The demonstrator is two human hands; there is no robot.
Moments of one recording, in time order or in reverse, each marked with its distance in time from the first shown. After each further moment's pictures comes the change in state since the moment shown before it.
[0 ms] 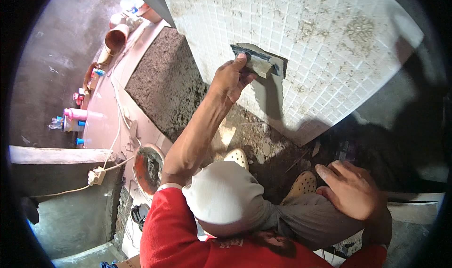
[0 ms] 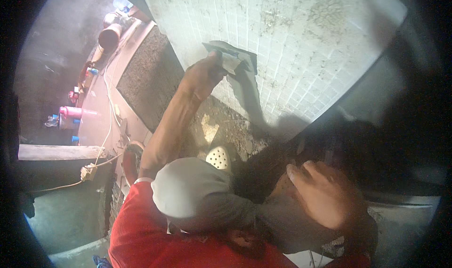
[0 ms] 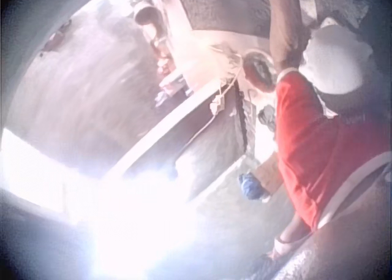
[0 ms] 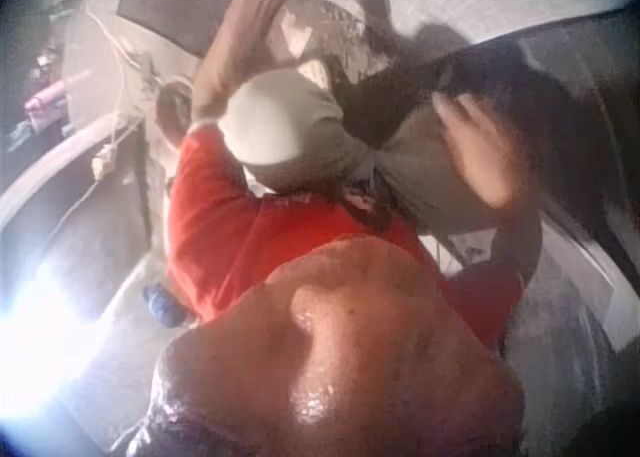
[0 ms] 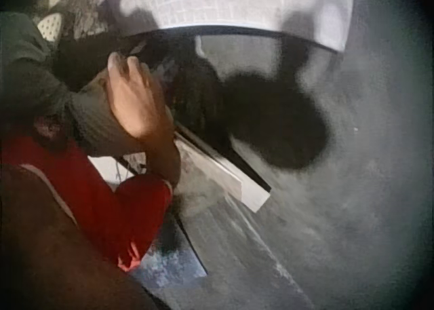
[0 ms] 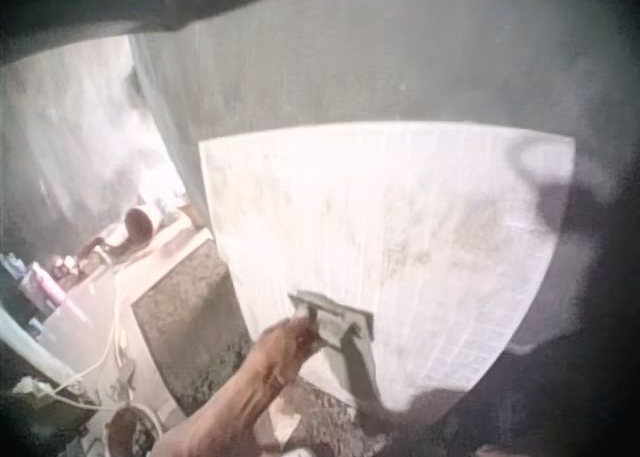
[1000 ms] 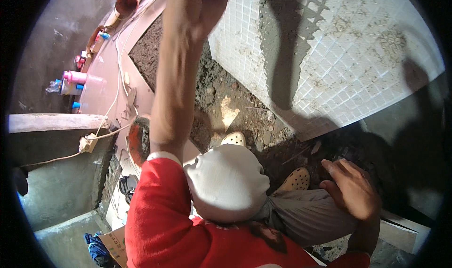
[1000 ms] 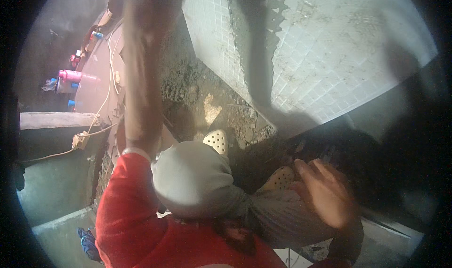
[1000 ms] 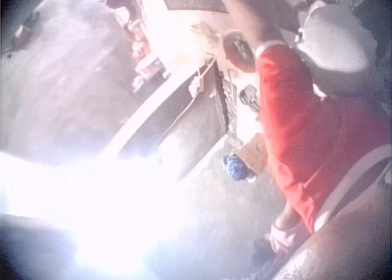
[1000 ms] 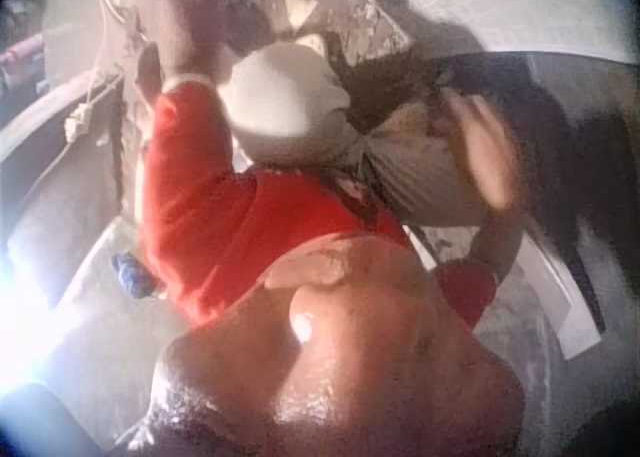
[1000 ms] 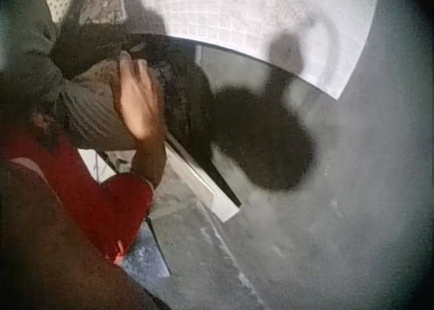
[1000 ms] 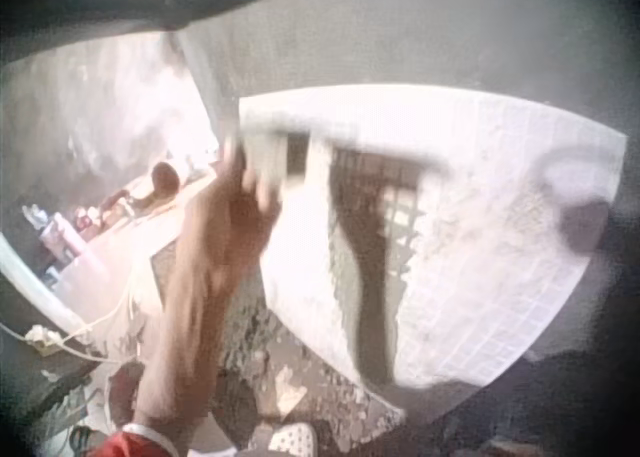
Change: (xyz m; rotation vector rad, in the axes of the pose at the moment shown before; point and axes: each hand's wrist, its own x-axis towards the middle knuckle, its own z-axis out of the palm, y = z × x) left_hand -0.007 0.151 -0.022 -0.255 -0.707 0.627; right_hand 0.015 0.020 0.011 0.002 0.026 0.041
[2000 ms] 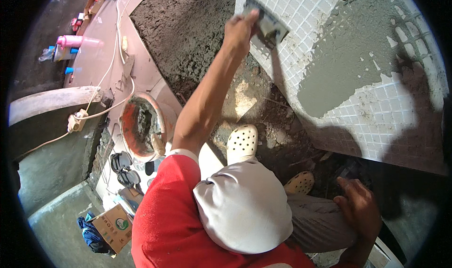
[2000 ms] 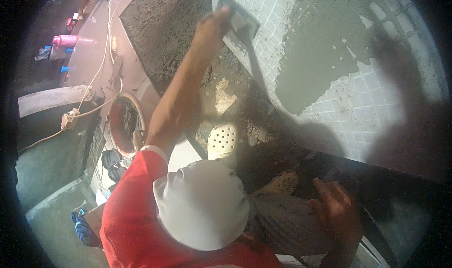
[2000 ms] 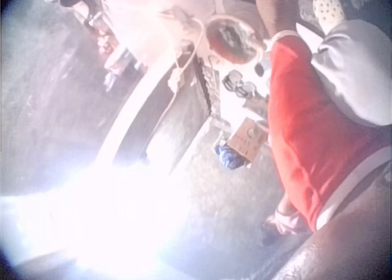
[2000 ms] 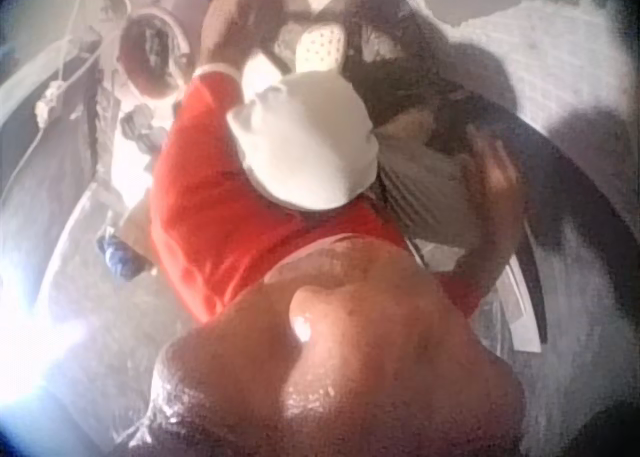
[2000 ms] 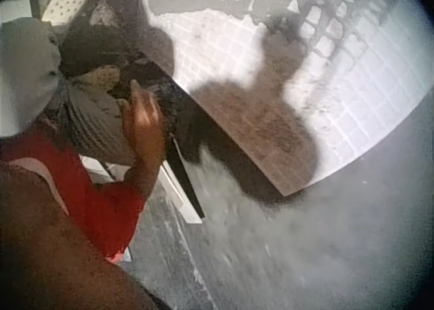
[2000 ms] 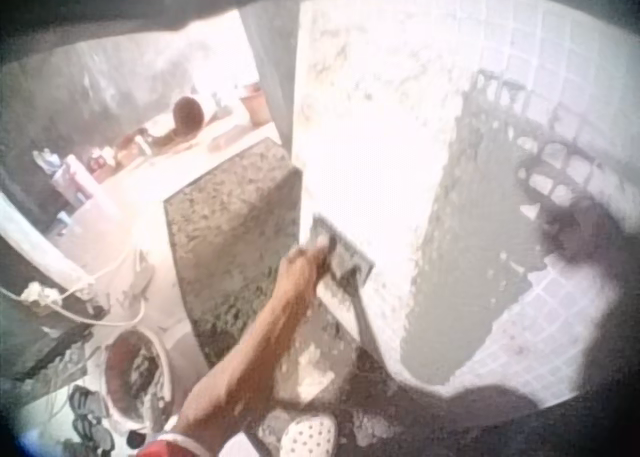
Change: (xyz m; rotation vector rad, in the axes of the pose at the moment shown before) left_hand -0.126 -0.141 -0.168 0.277 1.049 -0.201; right_hand 0.051 -0.006 -0.008 0.198 -0.153 0.123
